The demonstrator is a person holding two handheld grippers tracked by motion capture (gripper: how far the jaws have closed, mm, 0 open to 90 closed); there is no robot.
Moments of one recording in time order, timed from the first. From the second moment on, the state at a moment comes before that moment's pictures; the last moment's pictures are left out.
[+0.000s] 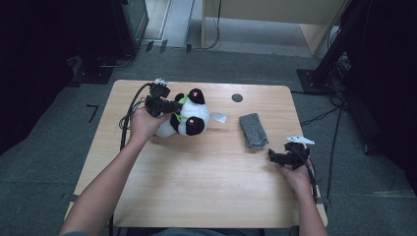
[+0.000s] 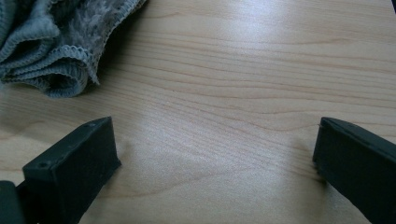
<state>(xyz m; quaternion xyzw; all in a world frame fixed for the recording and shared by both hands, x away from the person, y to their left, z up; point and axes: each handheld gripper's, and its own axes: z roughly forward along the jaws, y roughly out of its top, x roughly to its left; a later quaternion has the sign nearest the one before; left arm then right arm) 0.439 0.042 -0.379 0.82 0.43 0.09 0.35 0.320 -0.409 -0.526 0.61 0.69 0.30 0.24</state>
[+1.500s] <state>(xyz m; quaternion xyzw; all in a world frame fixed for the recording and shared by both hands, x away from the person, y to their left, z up) 0.345 0.019 -0.415 0.82 0.38 0.04 0.43 0.326 -0.408 -0.510 0.62 0.70 0.28 0.23</state>
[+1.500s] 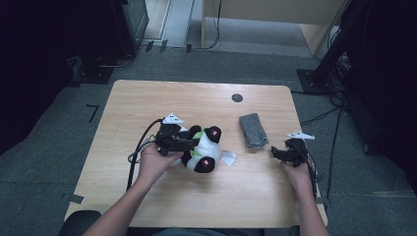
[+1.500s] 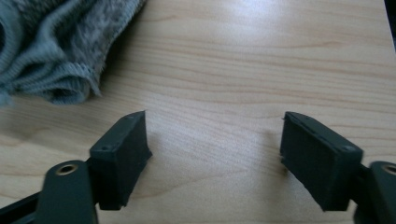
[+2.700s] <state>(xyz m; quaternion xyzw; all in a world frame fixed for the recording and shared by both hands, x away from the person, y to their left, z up) 0.365 0.135 -0.435 0.81 0.40 0.08 0.42 0.383 -0.359 -0.475 0.57 0.70 0.37 0.20</state>
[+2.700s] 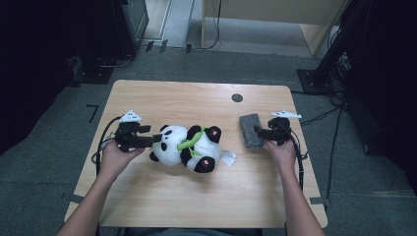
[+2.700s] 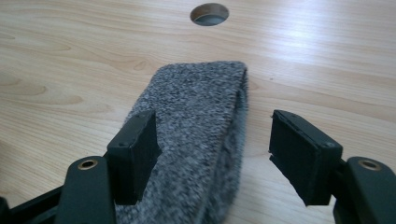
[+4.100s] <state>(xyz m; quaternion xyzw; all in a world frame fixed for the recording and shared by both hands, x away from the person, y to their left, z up) 0.343 0.116 -0.467 0.79 0.39 0.02 0.46 0.396 -0.343 -0.495 0.56 0.75 0.34 0.12</state>
